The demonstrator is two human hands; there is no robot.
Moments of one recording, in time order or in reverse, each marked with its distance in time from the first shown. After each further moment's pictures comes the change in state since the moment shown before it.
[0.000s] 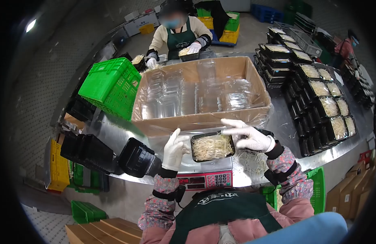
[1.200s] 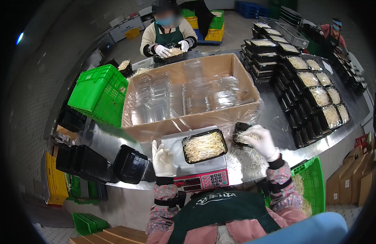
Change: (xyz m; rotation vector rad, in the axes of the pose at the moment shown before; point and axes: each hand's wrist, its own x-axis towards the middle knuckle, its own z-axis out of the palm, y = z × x) left_hand -0.015 -0.026 -0.023 -0.368 0.349 0.207; right_hand -0.076 0.011 0.007 -0.396 0.562 0.294
